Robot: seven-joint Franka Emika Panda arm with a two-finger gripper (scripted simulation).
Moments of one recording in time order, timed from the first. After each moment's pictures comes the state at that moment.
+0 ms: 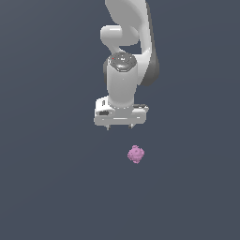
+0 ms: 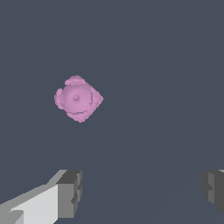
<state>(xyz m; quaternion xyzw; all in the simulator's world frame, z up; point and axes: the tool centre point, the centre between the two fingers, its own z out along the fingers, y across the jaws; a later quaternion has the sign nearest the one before) -0.001 -0.001 0.176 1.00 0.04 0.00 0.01</state>
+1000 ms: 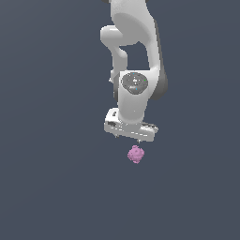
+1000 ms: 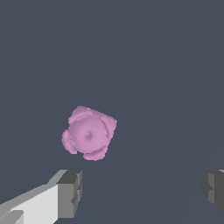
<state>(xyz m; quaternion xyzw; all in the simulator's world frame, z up) 0.033 0.035 0.138 0.99 -0.13 0.00 0.01</state>
